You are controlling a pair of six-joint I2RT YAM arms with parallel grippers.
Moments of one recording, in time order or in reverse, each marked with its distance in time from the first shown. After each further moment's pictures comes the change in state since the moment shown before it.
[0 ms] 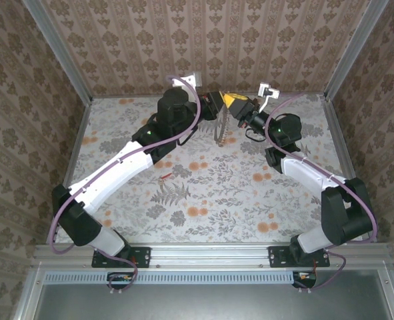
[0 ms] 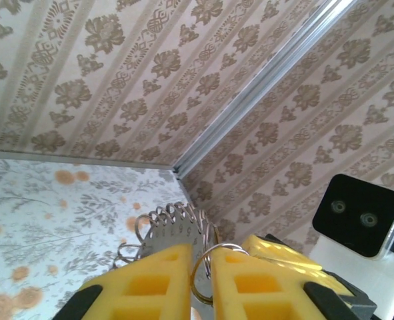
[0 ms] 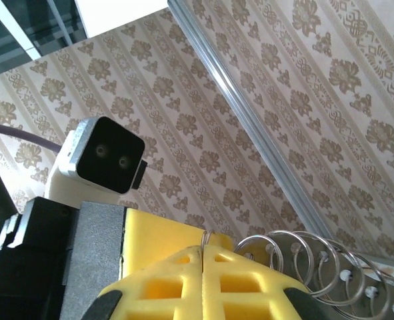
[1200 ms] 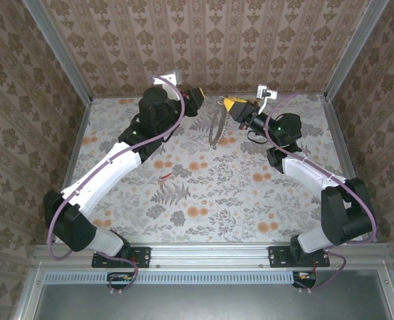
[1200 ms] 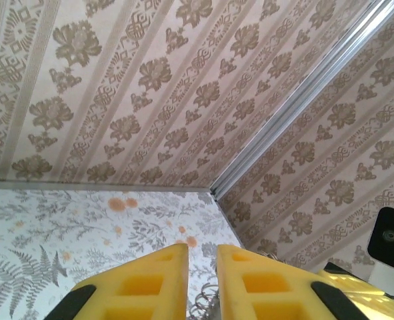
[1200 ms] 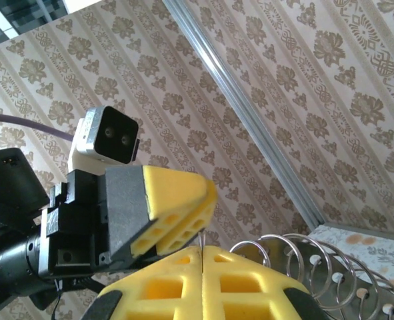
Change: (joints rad) left arm 0.163 -0.082 -0.166 0.126 0.108 0.097; right arm -0.037 0.006 -0.013 -0.066 -0.054 -0.023
